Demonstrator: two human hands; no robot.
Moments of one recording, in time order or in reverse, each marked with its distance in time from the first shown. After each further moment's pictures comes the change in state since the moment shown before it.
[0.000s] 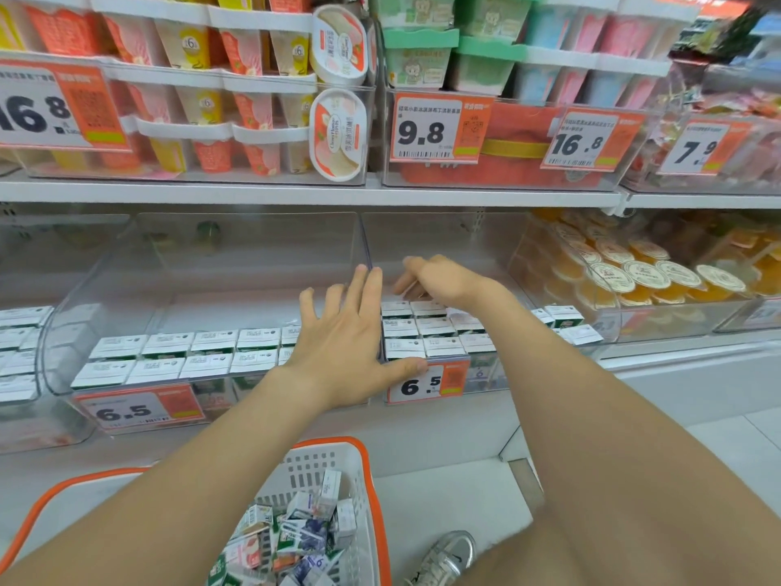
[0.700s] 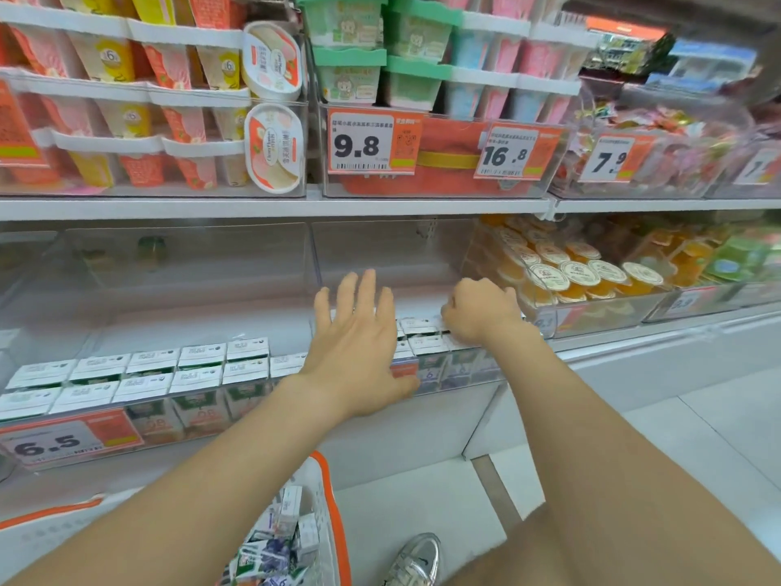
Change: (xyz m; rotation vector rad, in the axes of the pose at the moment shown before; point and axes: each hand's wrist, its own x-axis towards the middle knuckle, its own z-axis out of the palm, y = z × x) left_hand 0.011 0.069 -0.017 0.050 -0.041 0.117; right_hand -0.062 0.080 -0.039 -0.643 0.456 0.162
